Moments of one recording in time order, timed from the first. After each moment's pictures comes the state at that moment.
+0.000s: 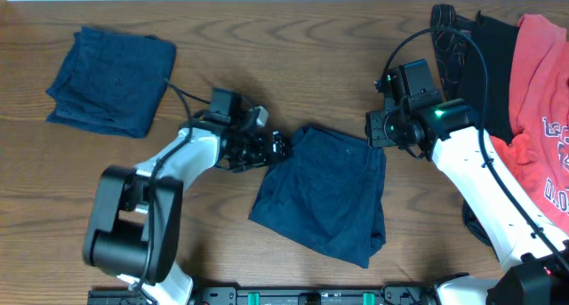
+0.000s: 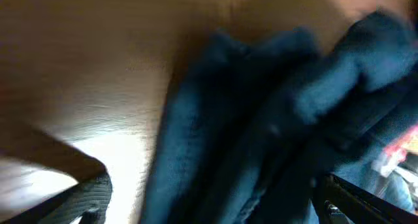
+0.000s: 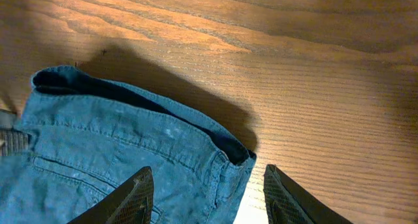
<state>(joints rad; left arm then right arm) -0.26 1.79 0.94 -0.44 0.65 -0.35 0.31 1.51 1.19 -0.84 -0.03 0.22</state>
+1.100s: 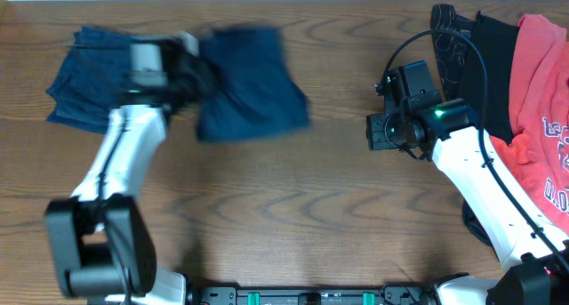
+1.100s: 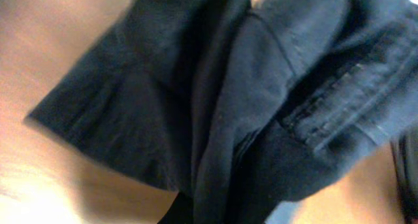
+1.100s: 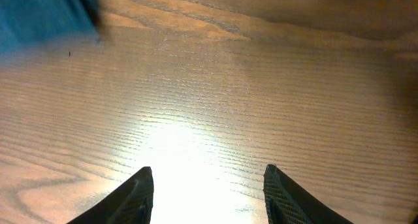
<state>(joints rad) 0.06 1.68 1.20 -0.31 0.38 -0.37 0.31 1.51 1.19 -0.87 -0.03 0.22</state>
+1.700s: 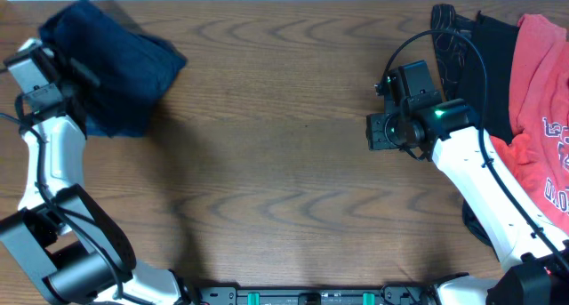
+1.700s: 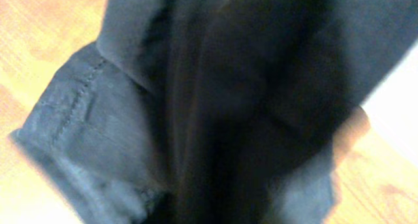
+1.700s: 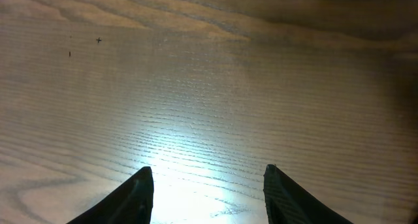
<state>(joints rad) 0.49 1.74 1.23 -0.18 0.09 -0.39 0.31 1.51 1.19 -0.87 -0.03 0.22</state>
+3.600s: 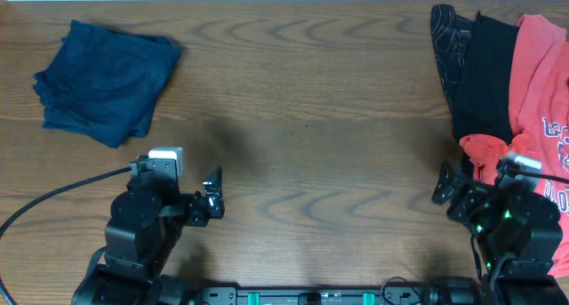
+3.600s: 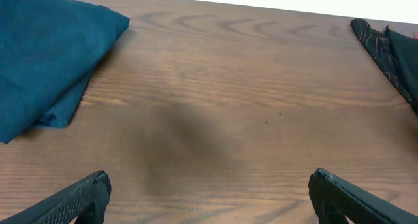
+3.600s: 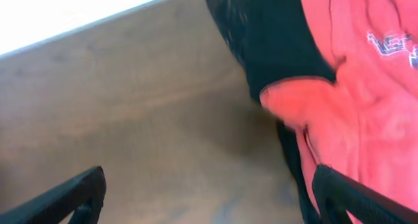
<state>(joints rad) -0.28 0.51 0.76 -0.79 -0.04 -0.25 -0.03 0.47 0.73 -0.86 0.06 0.31</state>
